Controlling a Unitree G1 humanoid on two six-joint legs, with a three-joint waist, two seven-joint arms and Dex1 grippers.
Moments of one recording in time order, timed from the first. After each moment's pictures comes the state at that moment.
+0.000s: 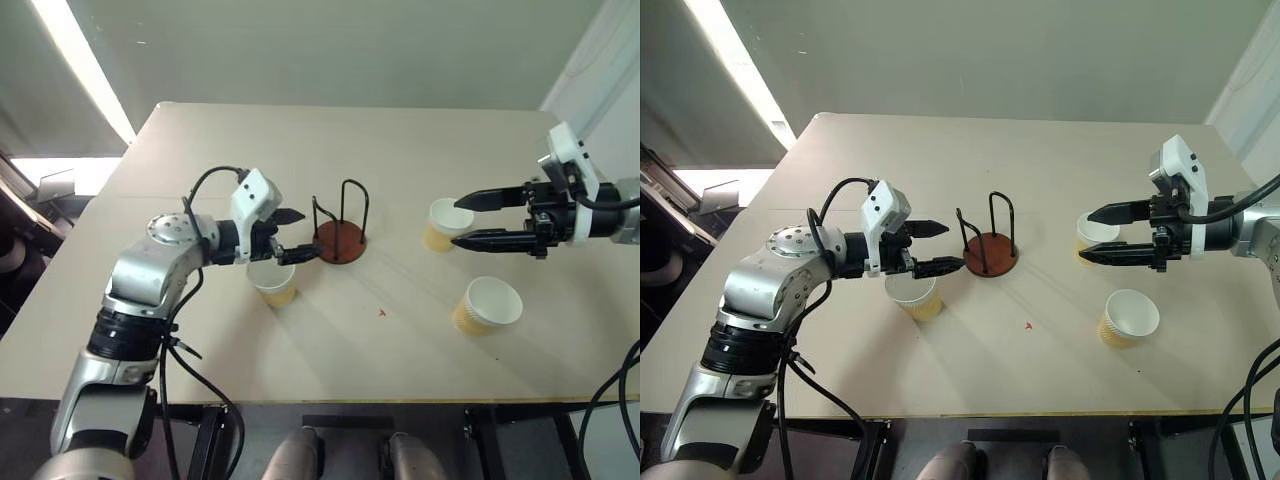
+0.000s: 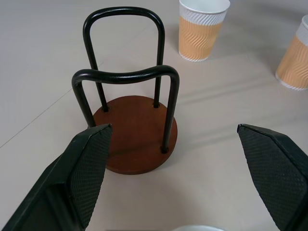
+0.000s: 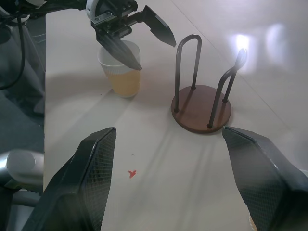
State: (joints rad) left arm -0.69 0.67 -0.08 -0.04 -0.40 0.70 -0.95; right arm -0.74 -1.01 -0.06 -0.13 0.59 0.84 1.29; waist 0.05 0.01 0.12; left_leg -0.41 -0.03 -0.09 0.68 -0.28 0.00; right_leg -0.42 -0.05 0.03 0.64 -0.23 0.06
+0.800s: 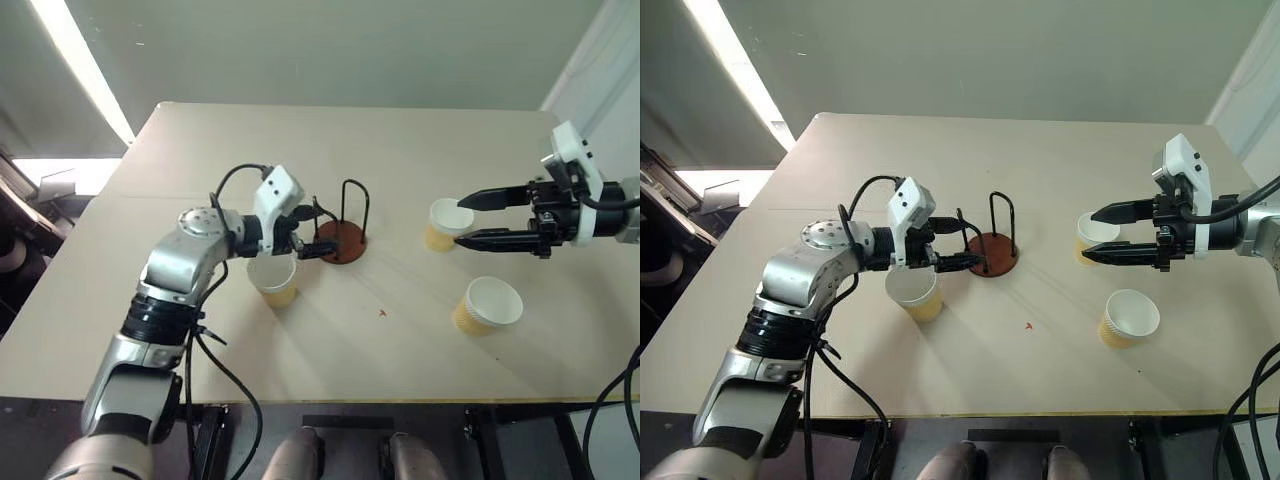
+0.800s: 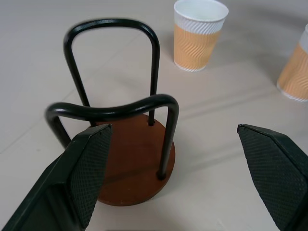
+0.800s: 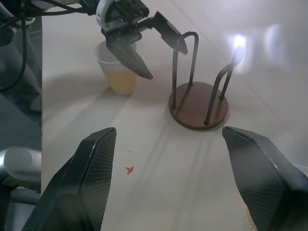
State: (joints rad) left arm -0.78 0.56 -0.14 0.10 -0.33 0.65 -0.95; right arm -0.74 -1.03 -0.06 -0.14 0.60 0.84 1.29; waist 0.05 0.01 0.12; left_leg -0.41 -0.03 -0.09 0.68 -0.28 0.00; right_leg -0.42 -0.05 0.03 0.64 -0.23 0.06
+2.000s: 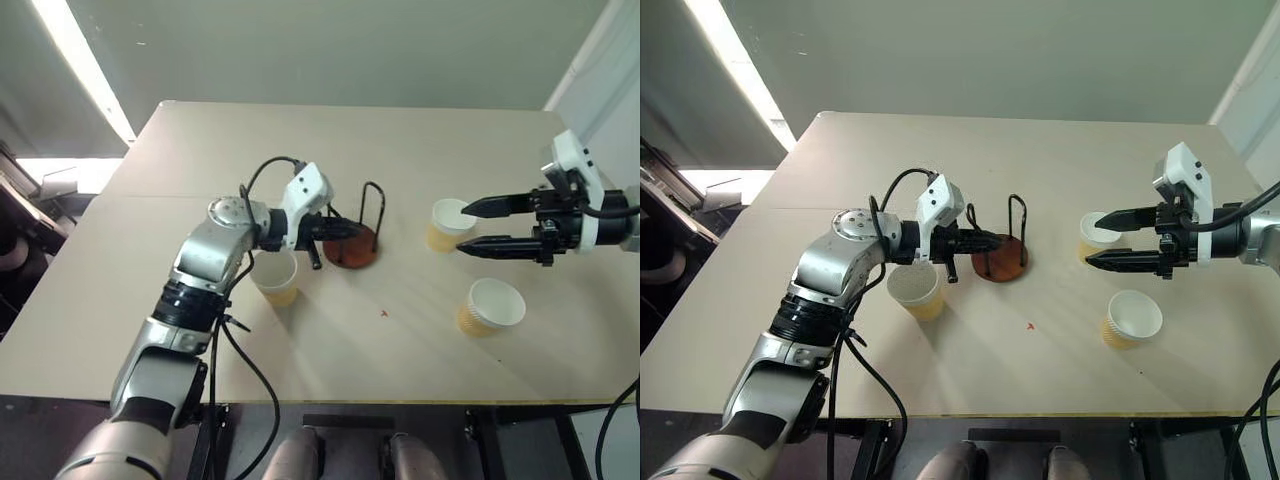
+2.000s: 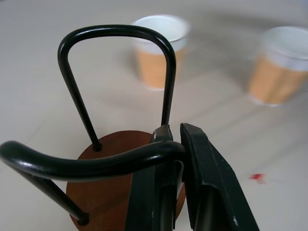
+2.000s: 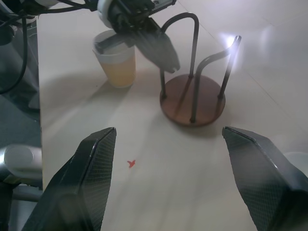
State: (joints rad) left arm -0.85 0.47 -0.21 0.10 -0.28 0.59 -1.10; right arm -0.67 -1.07 -0.08 -0.20 0.65 0.87 1.23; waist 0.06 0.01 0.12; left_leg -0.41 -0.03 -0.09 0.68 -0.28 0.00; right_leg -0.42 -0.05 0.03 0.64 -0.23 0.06
